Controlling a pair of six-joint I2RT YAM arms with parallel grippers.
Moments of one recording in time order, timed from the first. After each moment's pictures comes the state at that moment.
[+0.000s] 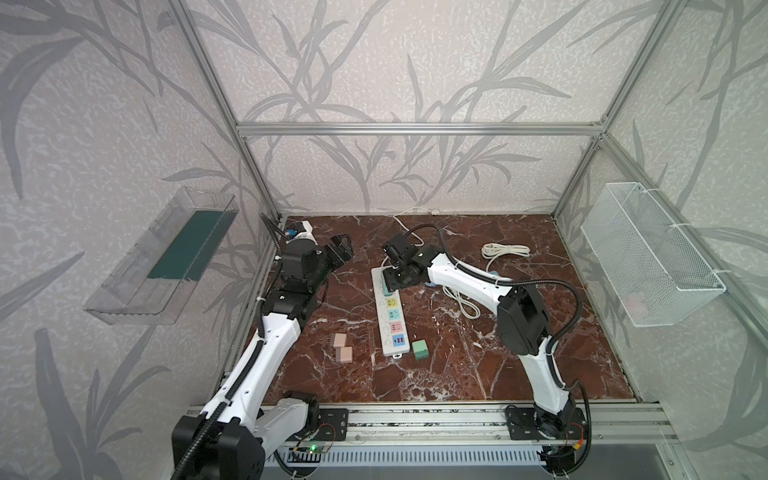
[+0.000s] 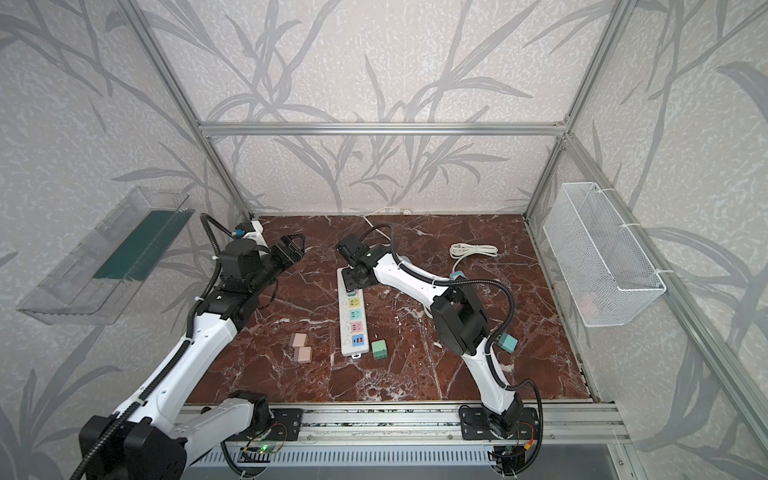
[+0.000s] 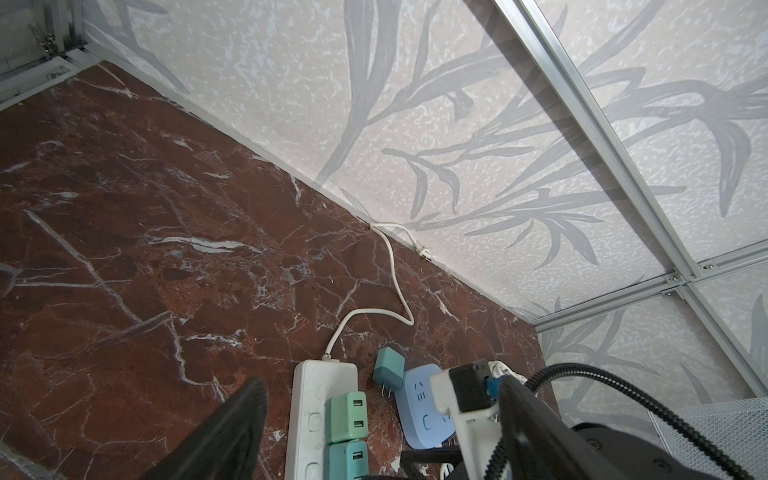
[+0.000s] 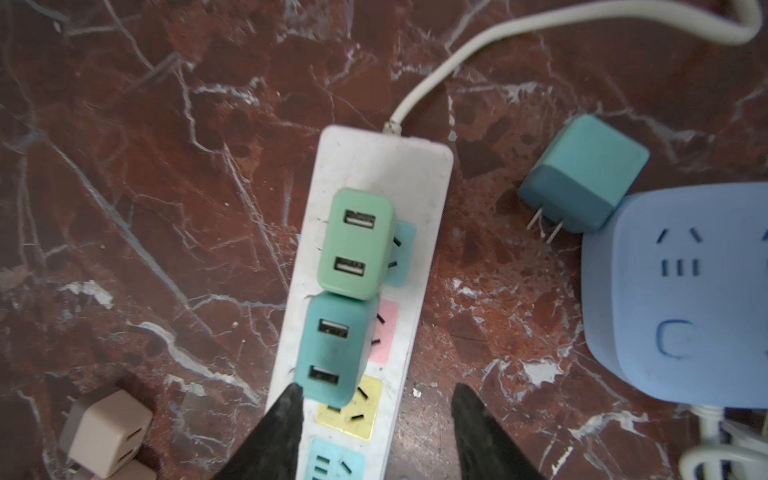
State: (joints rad) left arm -0.13 1.08 0.89 -0.12 0.05 -0.73; right arm 0.82 2.19 1.87 -0.77 0.03 0.46
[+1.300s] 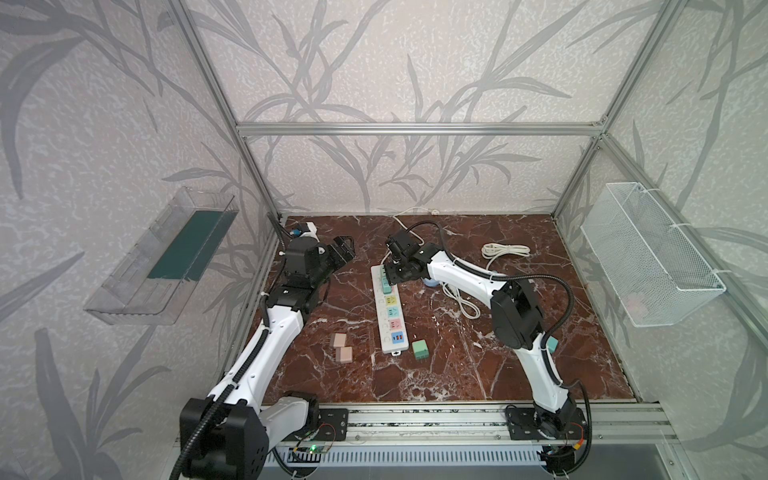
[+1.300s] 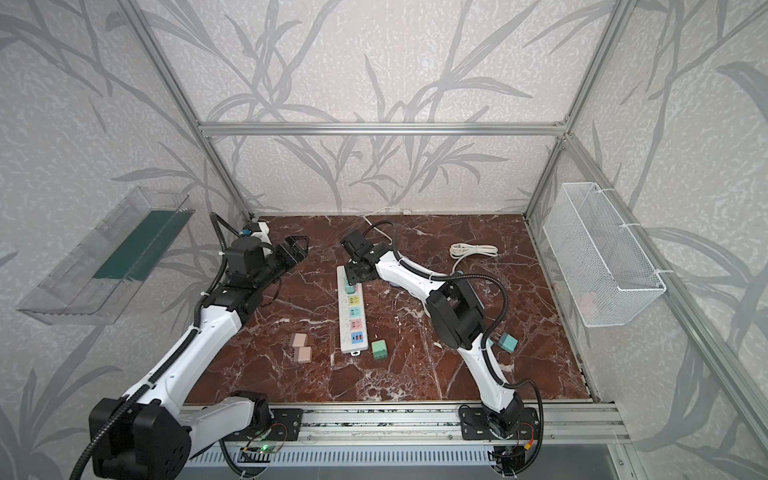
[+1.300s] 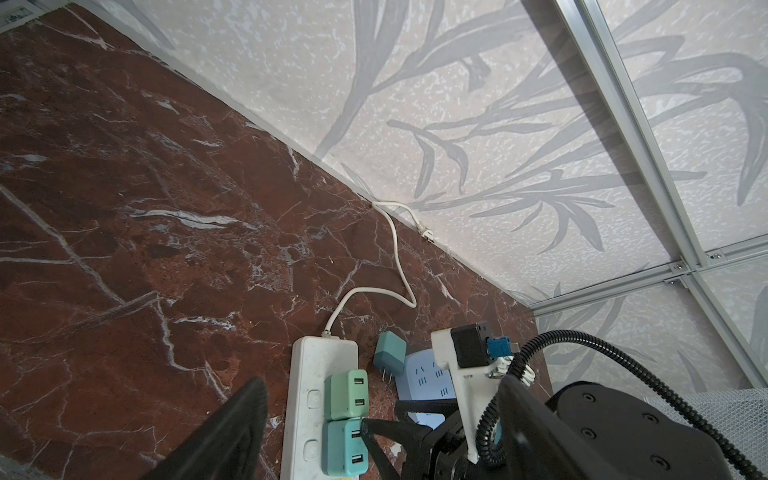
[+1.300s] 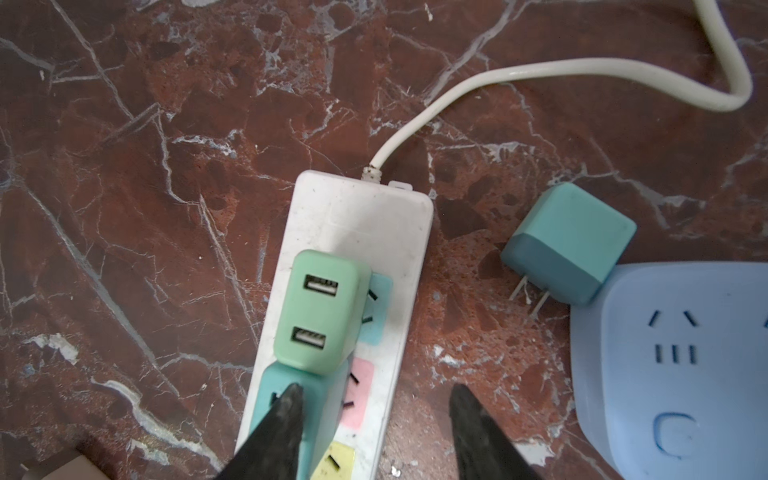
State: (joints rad) left arm -0.11 1.14 0.89 -0.11 0.12 -0.74; right arm 0.78 2.24 1.92 -0.68 0.05 0.40
